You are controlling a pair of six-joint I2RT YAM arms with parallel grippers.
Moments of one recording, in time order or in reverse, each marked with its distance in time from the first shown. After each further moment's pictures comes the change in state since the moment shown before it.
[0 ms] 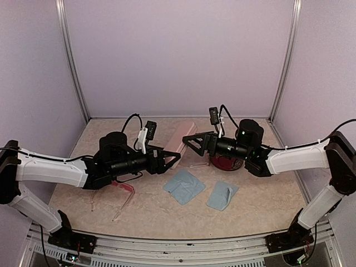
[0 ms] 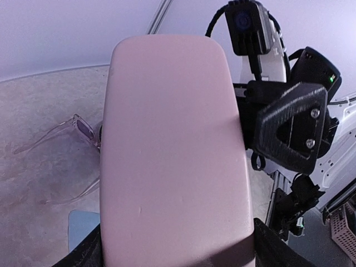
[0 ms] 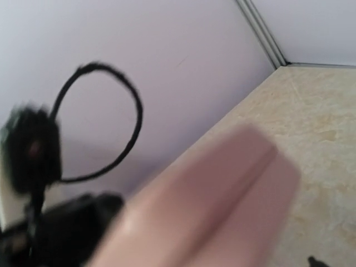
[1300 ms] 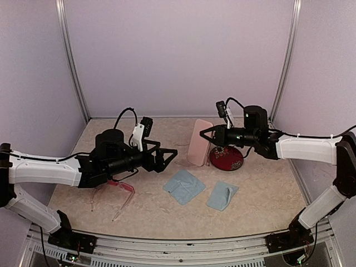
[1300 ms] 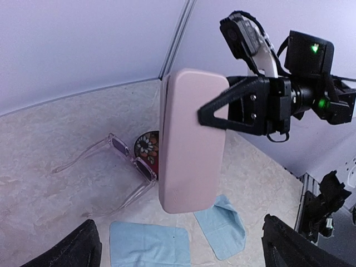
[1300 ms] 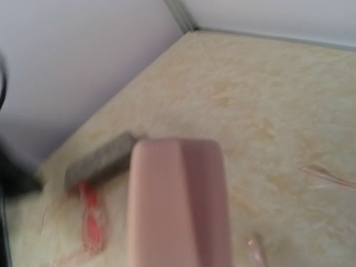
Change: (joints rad) left arm -0.029 -0.061 0.026 -0.125 -0.169 0.147; right arm -0.158 -0.053 0.142 -0.473 -0.010 -0.216
